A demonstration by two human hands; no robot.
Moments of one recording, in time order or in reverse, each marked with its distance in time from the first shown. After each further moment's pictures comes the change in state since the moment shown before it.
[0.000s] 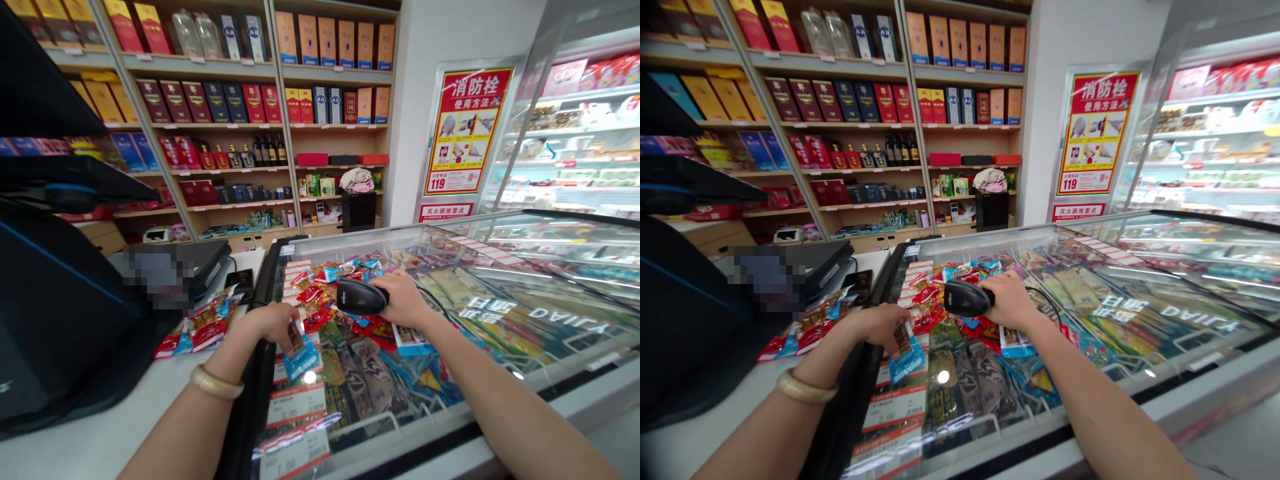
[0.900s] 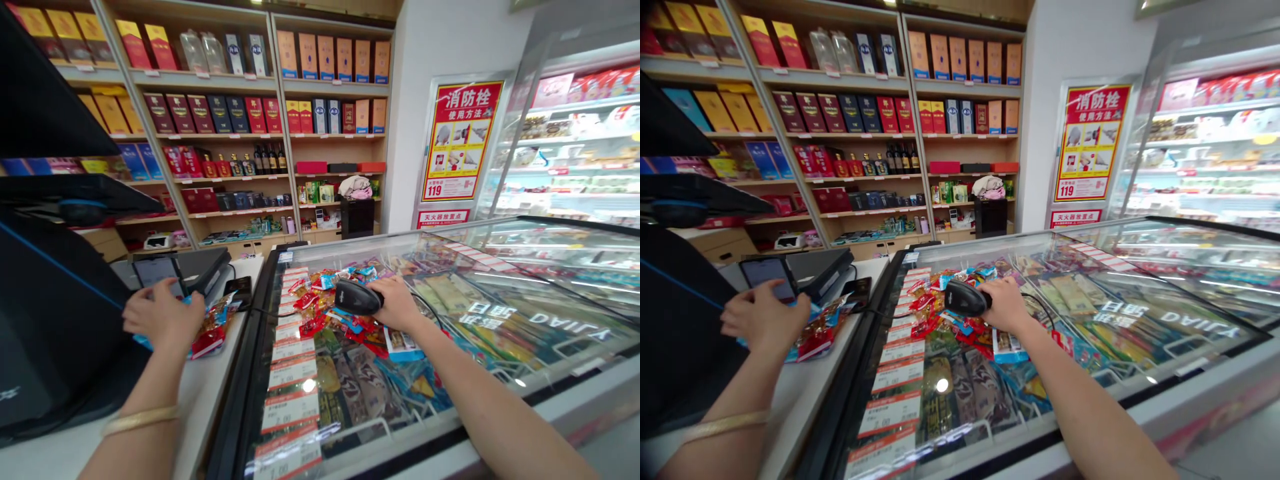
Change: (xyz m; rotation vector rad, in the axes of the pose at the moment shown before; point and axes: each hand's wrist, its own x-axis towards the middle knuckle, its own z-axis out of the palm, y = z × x) left_hand -0.061 -0.076 -0.035 -0.092 1.425 -0.671; right_hand 0.000 0.010 0.010 0.006 0.100 0.062
